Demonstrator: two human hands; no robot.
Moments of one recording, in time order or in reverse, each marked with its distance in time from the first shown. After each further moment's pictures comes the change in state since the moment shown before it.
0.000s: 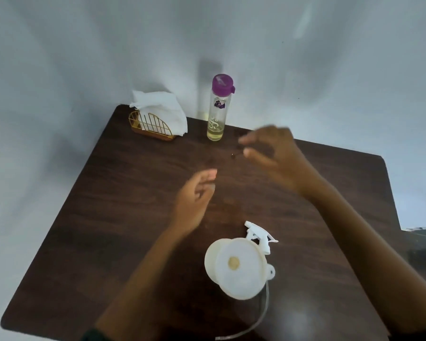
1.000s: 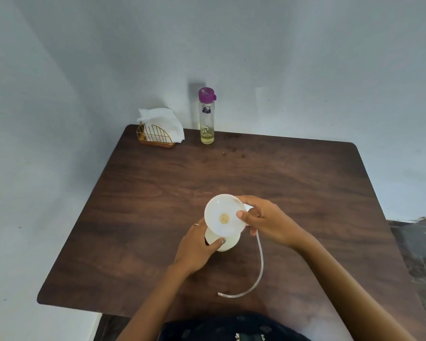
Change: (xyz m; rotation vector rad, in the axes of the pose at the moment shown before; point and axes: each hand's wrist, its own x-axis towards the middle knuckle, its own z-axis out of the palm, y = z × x) left_hand -0.130 -0.057 0.021 0.475 -0.174 -0.088; right_hand -0.173 -0.047 0.024 0.328 -0.285 0.343
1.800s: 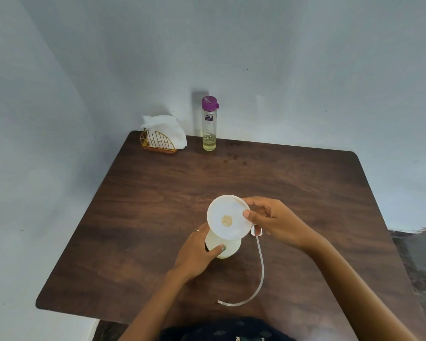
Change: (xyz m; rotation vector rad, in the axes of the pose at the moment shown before) left_hand 0.003 -0.001 -0.001 -0.009 -0.048 -0.011; right_hand -0.004 -0.006 -0.017 0.101 -0.026 -0.073
